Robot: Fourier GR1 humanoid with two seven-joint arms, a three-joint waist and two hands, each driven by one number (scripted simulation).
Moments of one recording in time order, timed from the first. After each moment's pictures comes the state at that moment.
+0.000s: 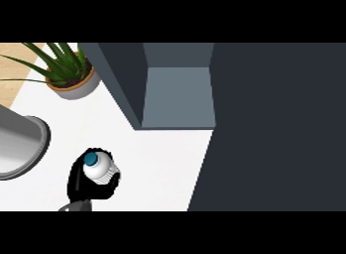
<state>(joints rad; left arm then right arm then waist) -0.12 0.01 0.17 -0.82 0.20 -0.24 -0.76 0.10 -0.33 0.72 -2.47 0.13 -0.43 0.31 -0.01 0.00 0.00</state>
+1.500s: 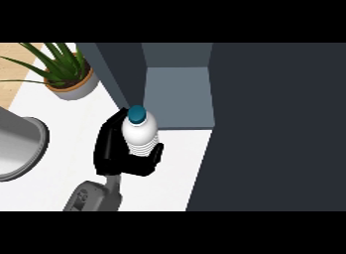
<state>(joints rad) -0.19 0.00 -0.29 -1.46 0.34 0.28 -0.27 0.10 -0.34 0.75 -2.48 0.14 -0.46 0.31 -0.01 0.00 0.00</state>
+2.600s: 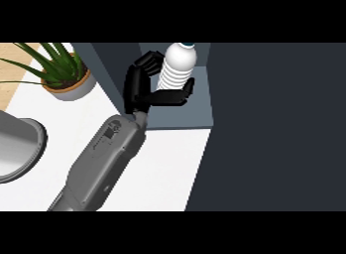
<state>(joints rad) -0.73 0.00 -0.24 -0.99 0.32 0.51 -0.25 0.16 -0.38 0.75 -2.48 0.11 -0.46 0.22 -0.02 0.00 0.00</state>
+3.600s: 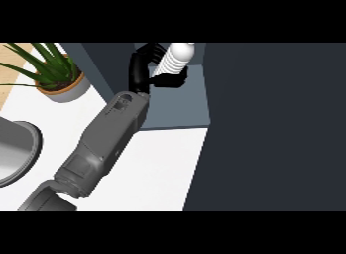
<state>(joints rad) -1.05 0.01 -0.14 -0.39 0.25 0.62 -0.39 0.18 -0.41 0.75 -2.48 0.08 -0.46 0.17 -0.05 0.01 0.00</state>
